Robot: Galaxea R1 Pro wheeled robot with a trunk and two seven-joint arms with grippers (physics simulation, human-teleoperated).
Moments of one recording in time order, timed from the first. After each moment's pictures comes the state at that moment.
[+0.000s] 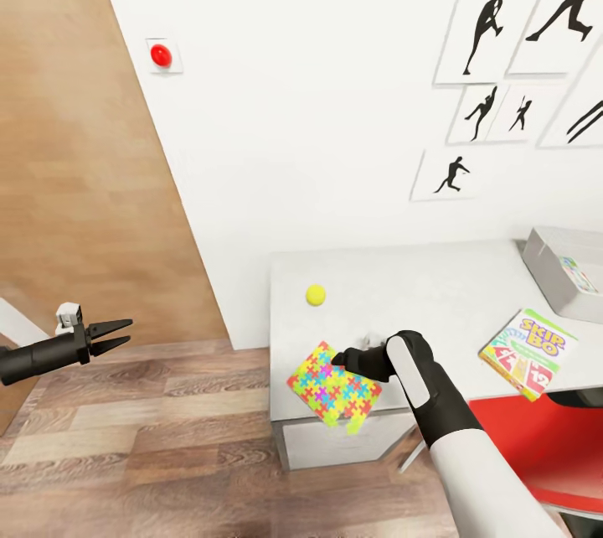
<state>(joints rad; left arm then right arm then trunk) -0.75 0.59 0.17 -0.62 0.38 0.84 -1.32 -0.69 0.08 0.05 -1.01 -0.58 1.04 -0.25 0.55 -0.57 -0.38</state>
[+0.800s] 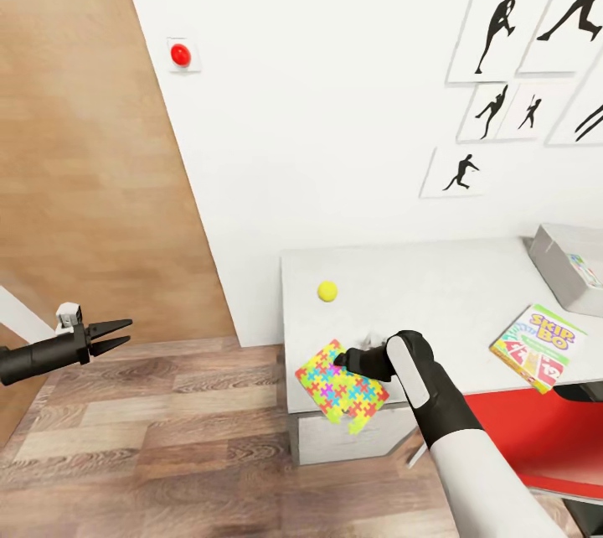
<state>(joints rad) -0.75 0.60 0.17 -0.62 0.38 0.84 -1.32 -0.69 0.08 0.05 -1.01 -0.55 1.05 -0.24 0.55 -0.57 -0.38</state>
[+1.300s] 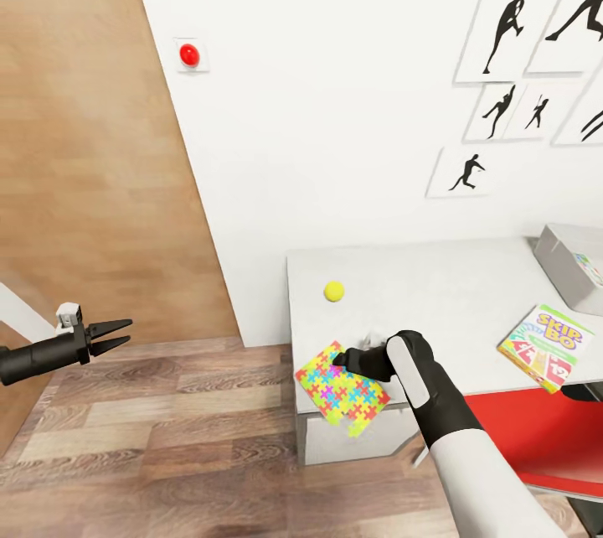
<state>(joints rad) -0.75 0.60 0.17 -0.62 0.38 0.84 -1.32 -0.69 0.08 0.05 -1.01 -0.56 1.04 -0.24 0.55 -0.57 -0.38</state>
